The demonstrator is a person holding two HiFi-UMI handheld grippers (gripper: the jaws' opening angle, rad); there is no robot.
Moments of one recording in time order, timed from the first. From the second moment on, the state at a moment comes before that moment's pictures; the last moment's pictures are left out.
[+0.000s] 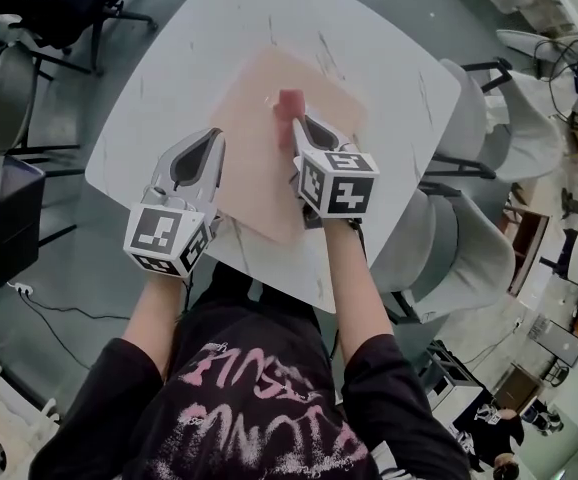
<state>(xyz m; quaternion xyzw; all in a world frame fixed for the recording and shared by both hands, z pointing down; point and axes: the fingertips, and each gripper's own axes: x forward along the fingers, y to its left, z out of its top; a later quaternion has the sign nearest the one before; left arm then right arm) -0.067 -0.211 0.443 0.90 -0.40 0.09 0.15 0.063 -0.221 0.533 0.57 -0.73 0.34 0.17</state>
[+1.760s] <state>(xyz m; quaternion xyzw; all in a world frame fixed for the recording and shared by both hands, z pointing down) -0.087 -0.203 0.437 0.90 -0.41 0.09 0.15 -0.034 -0.188 0.527 0.49 -0.77 0.38 0.17</state>
